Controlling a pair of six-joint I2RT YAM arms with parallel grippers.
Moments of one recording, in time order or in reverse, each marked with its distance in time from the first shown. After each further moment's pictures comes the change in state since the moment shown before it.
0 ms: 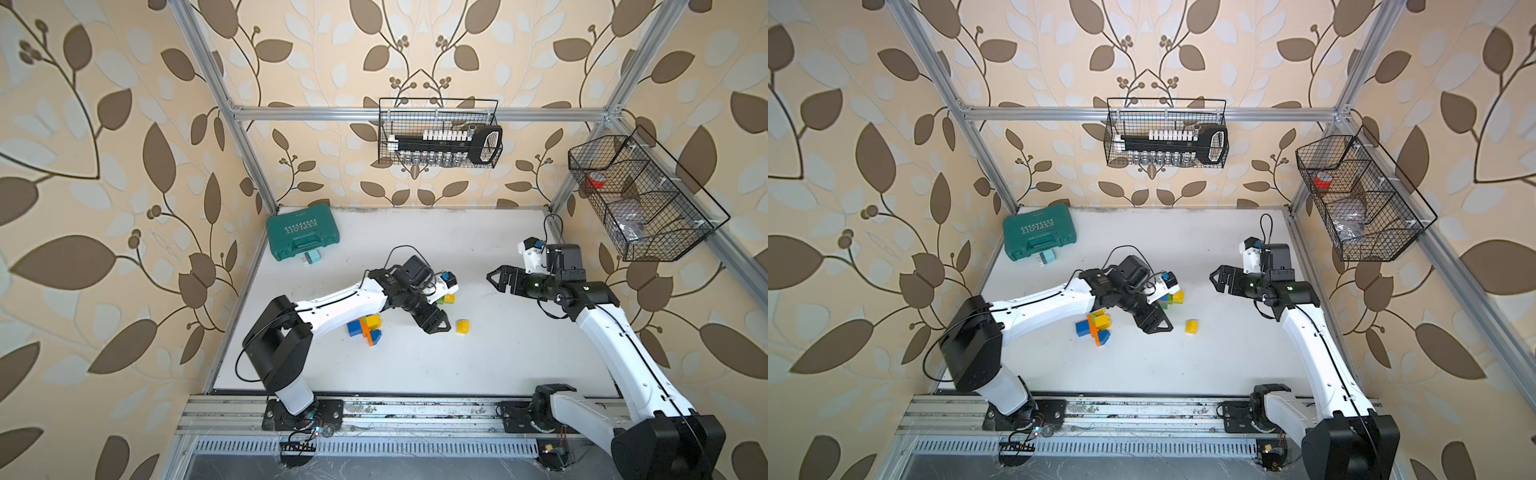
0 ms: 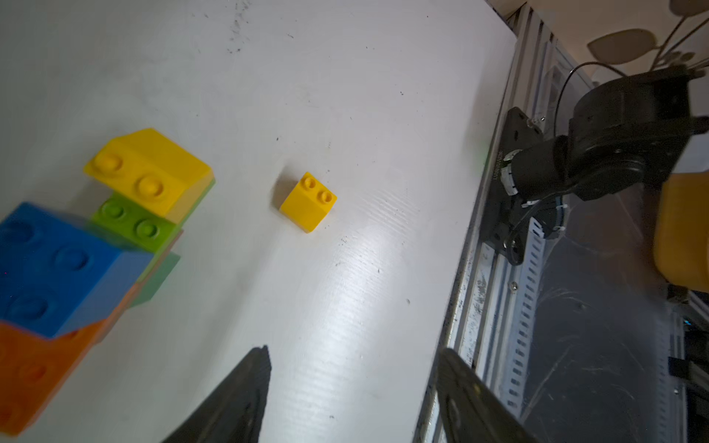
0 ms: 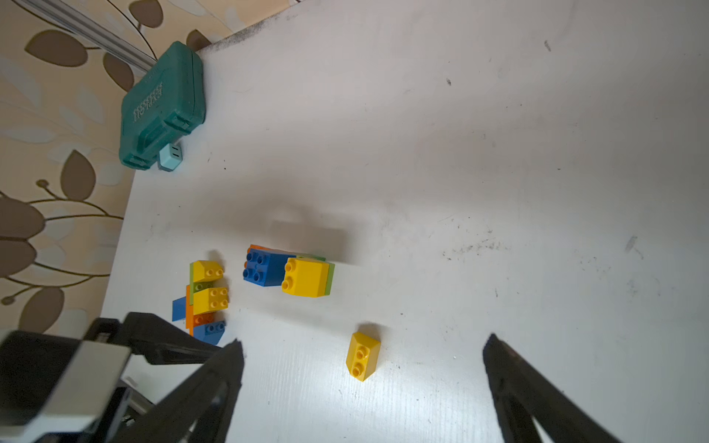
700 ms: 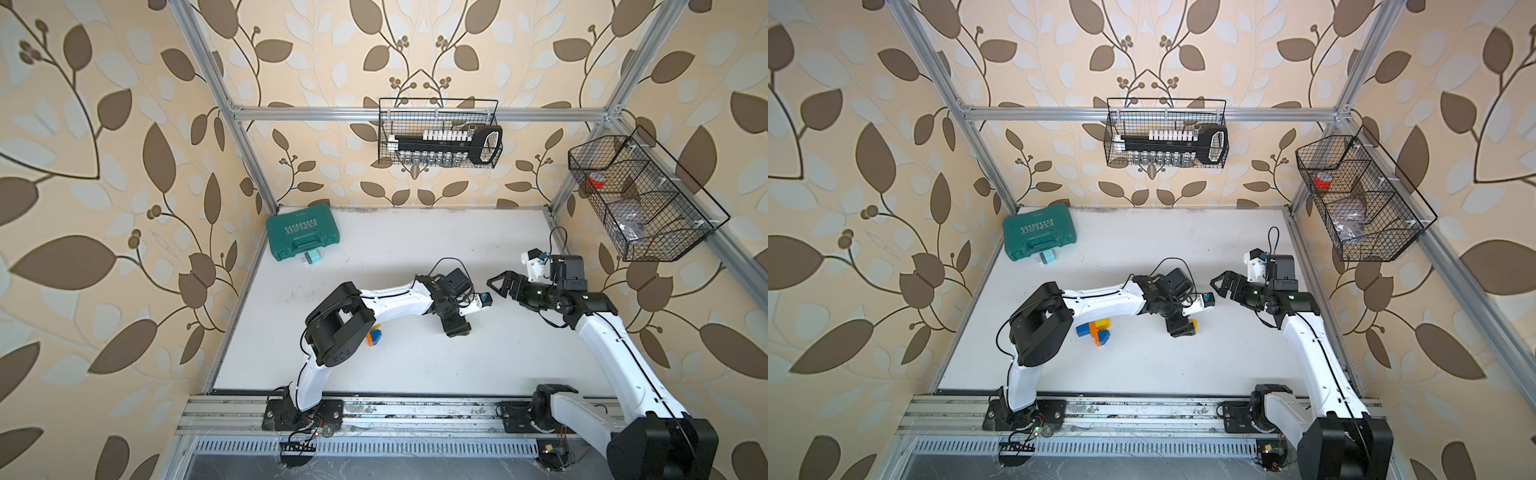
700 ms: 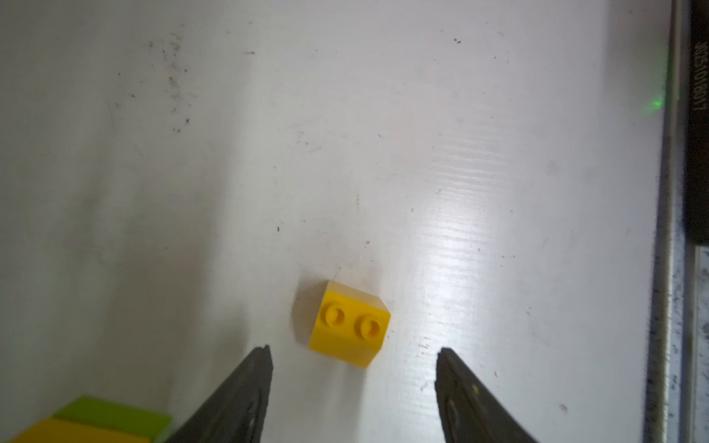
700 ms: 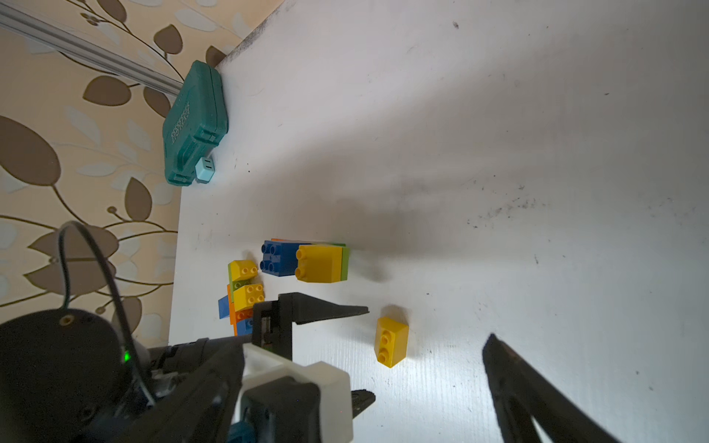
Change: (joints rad) left arm -0.108 0.346 0.261 0.035 -0.211 0.316; right arm -0.063 -0.032 -0.119 0.063 -0.131 0.097
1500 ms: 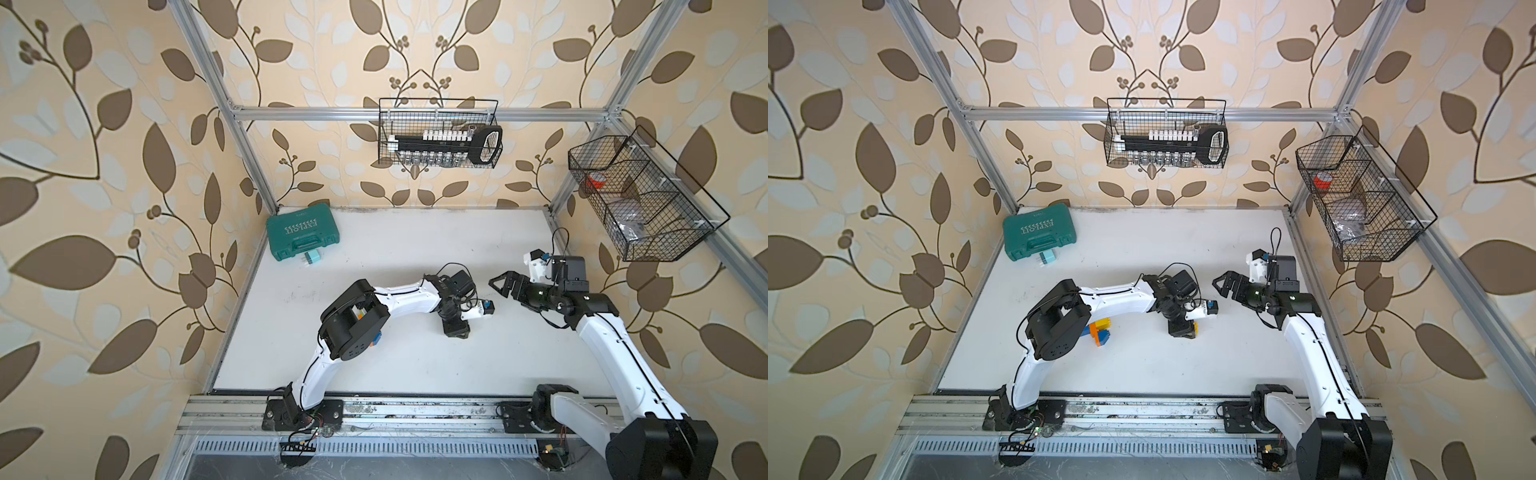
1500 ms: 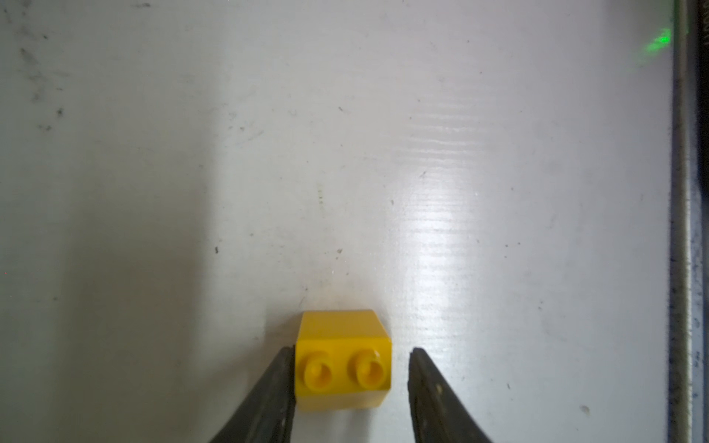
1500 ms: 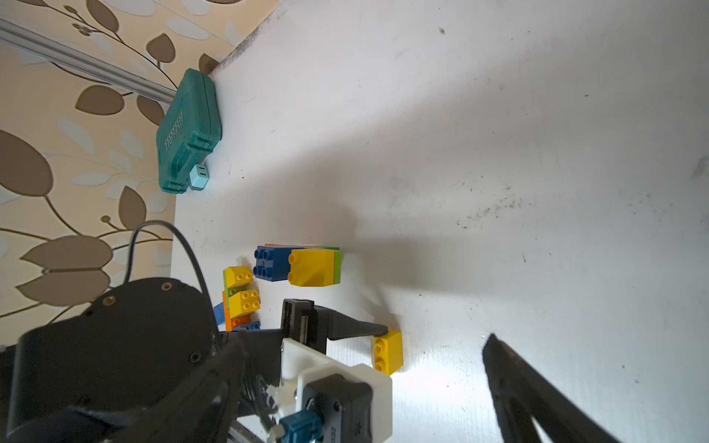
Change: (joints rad) left arm 0.010 0.098 0.072 -0.085 0.086 0.087; right arm -0.015 0.002 -0.006 0.001 0.011 0.005
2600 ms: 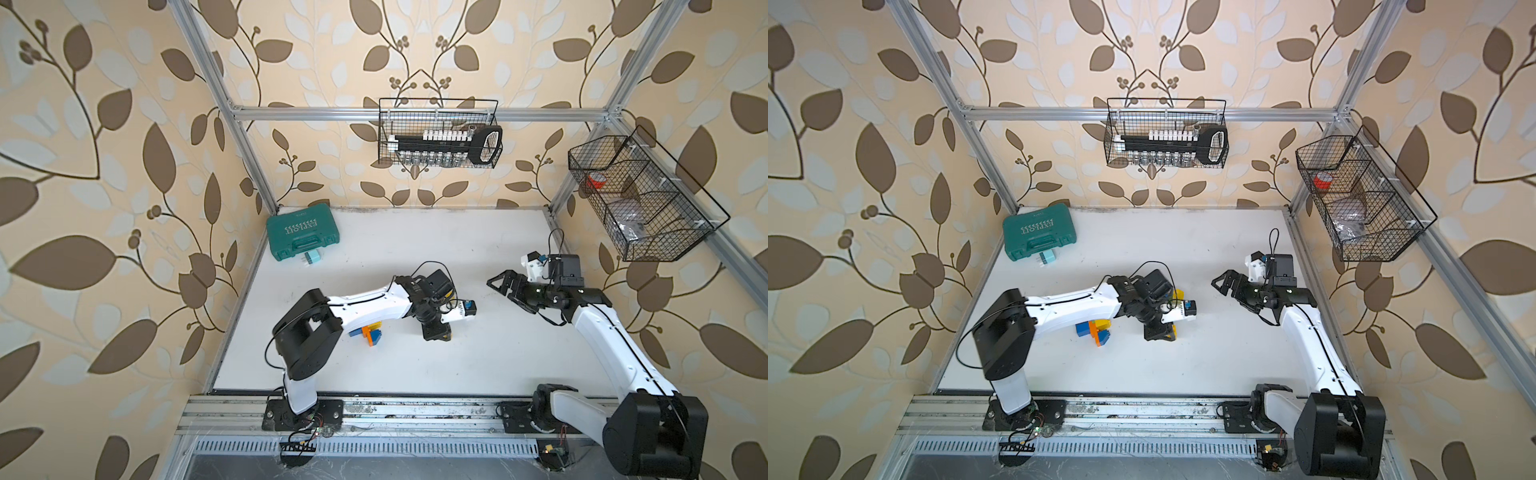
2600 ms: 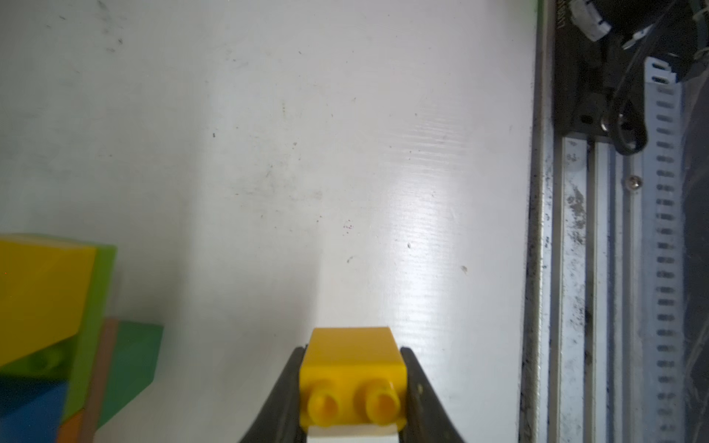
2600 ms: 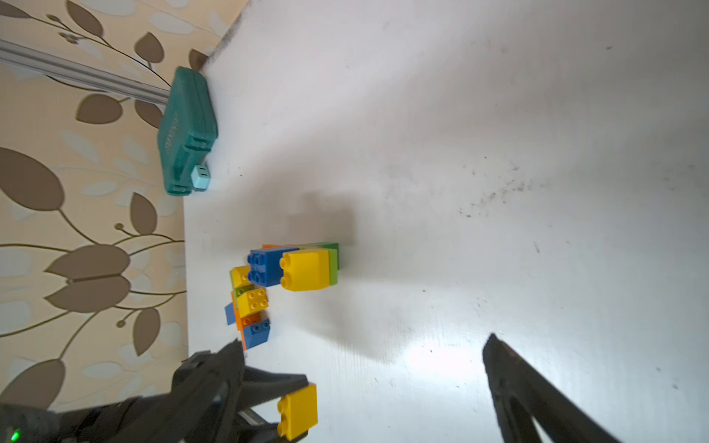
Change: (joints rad) left arm 0.033 -0.401 -0.294 -0.056 -0.004 -0.017; right arm -0.022 0.093 -0.010 0.058 -0.087 0.064
